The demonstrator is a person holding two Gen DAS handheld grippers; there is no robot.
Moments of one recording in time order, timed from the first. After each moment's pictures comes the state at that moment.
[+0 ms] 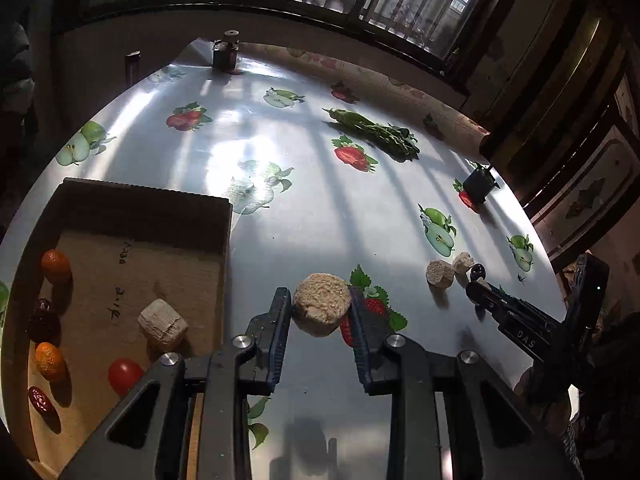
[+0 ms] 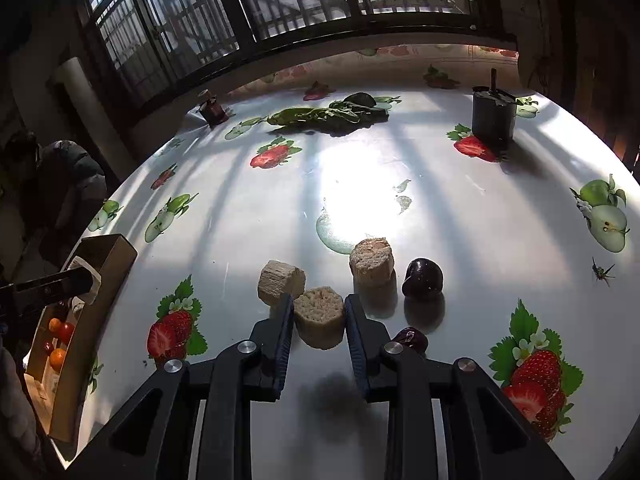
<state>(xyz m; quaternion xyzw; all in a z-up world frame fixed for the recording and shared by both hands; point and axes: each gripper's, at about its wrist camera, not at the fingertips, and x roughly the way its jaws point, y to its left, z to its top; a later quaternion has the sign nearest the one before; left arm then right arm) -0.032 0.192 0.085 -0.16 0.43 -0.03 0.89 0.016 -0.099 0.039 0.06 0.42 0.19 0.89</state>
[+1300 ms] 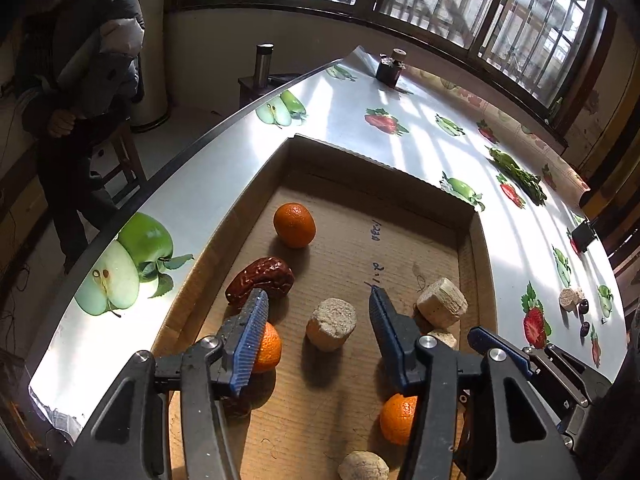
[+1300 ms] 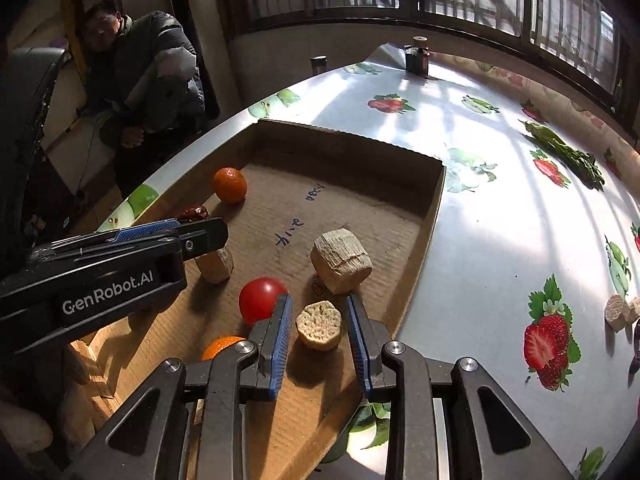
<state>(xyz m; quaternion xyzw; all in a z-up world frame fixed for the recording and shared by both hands) -0.092 0.326 0.053 -0.18 0.42 0.13 0.88 -0.077 0.192 0.039 -0.09 0.42 0.33 0.84</state>
